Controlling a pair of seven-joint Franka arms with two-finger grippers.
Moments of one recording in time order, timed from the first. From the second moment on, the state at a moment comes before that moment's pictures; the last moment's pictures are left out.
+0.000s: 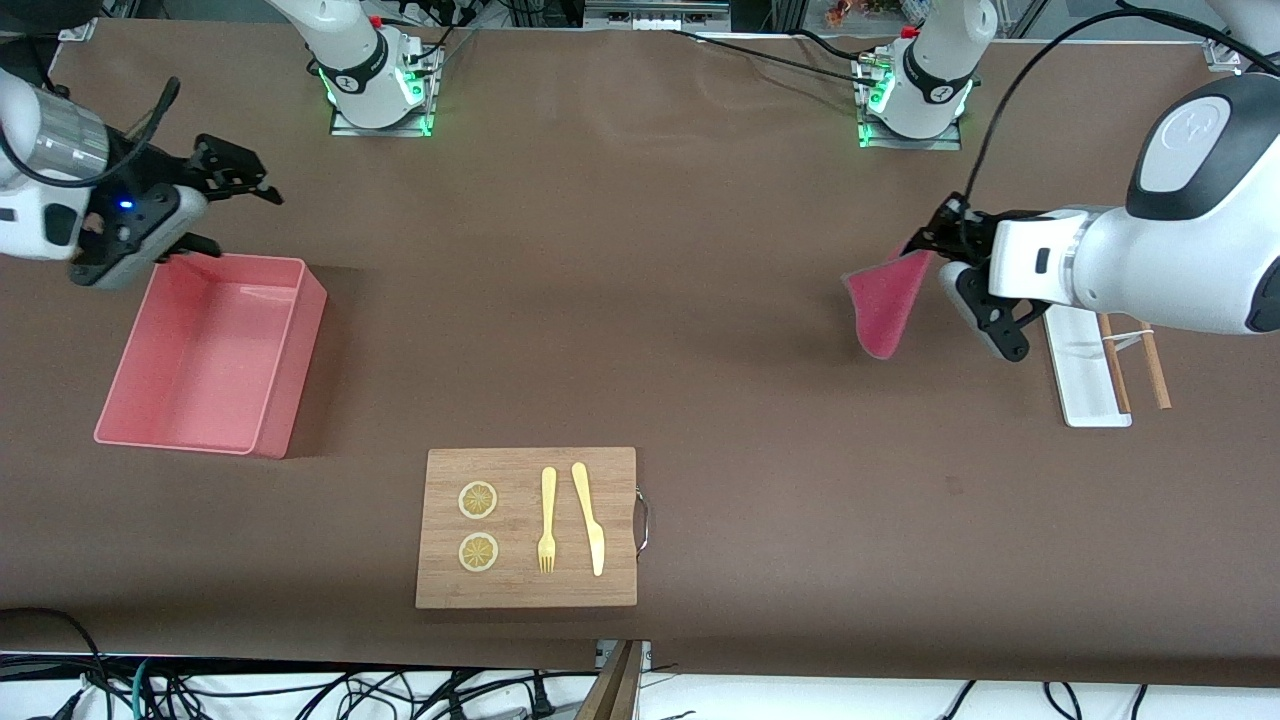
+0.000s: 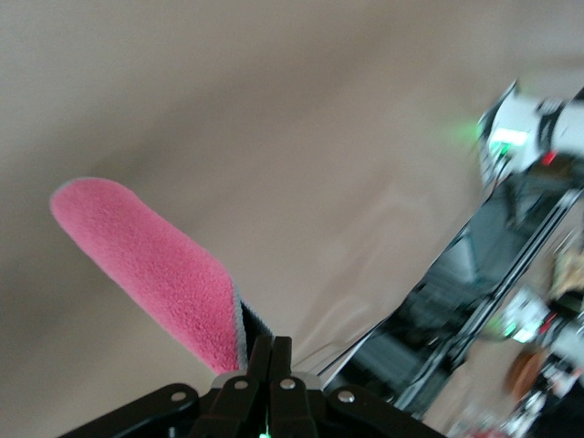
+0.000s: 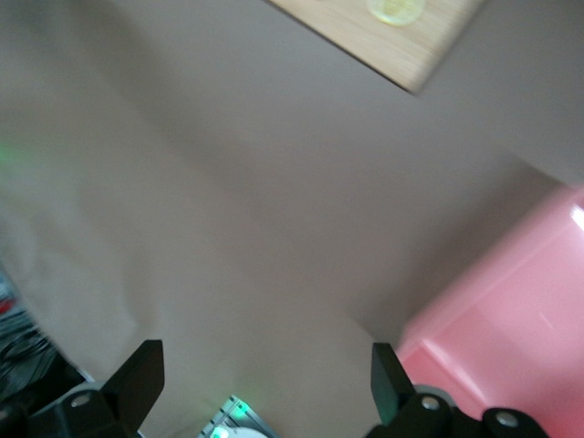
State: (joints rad) left arm 0.04 0.36 -0.23 -1.36 -0.44 1.23 0.32; right arm 0.04 0.07 0.04 -1.60 0.31 1.46 -0.61
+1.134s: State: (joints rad) left arm -0.29 0.38 -0.23 -1.32 -0.75 1.93 -0.61; right arm 0.33 0.38 0.13 -1.62 0.71 2.02 -1.16
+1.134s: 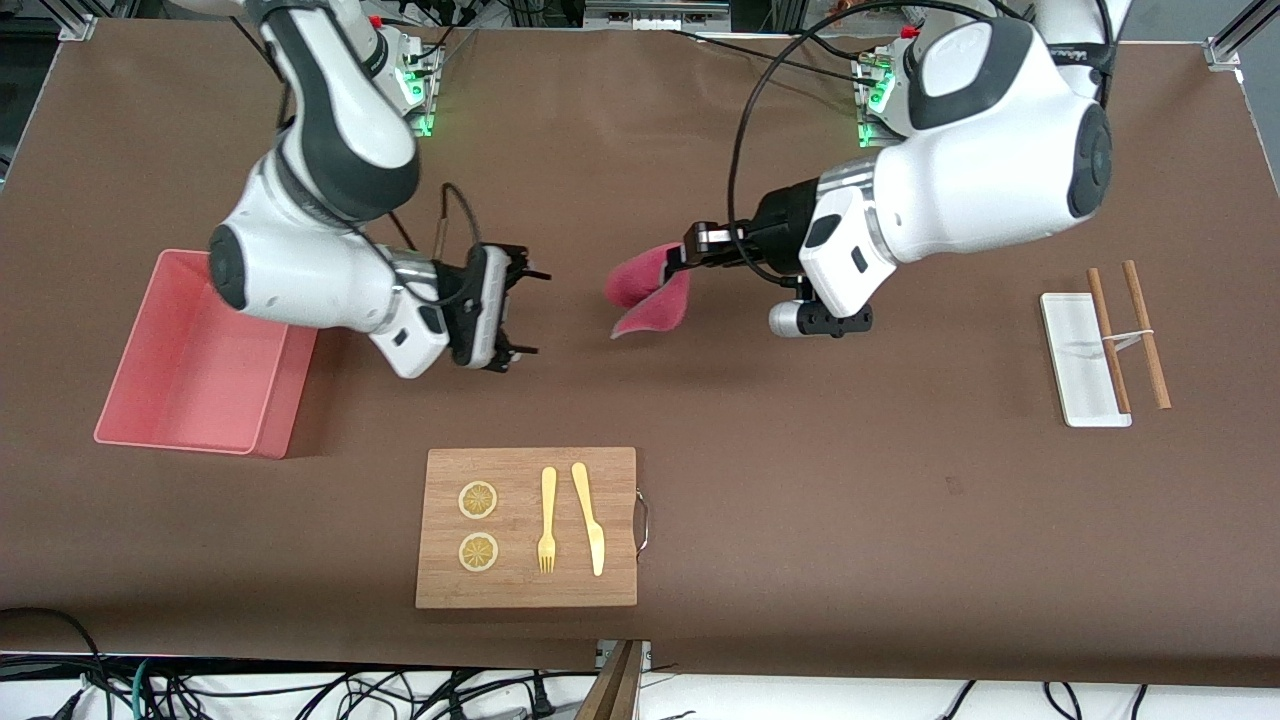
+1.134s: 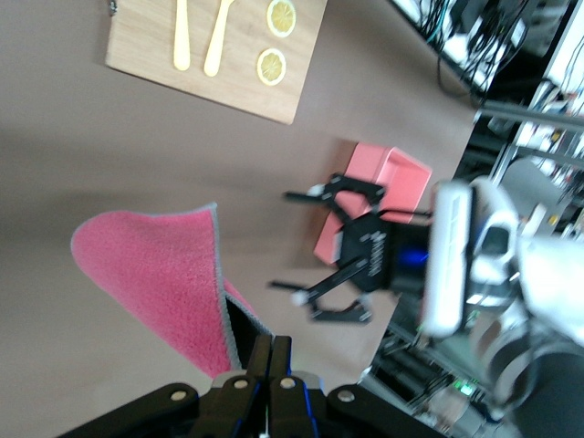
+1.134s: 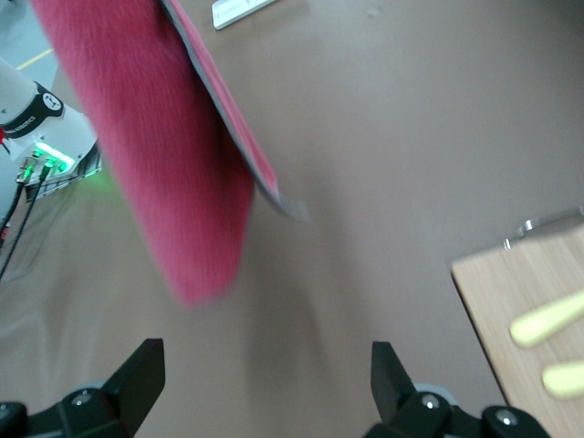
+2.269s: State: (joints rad) left arm -0.34 0.40 -0.22 -1.31 -0.75 2.06 -0.72; right arm 0.44 0.41 0.13 -1.58 0.62 2.16 -1.16
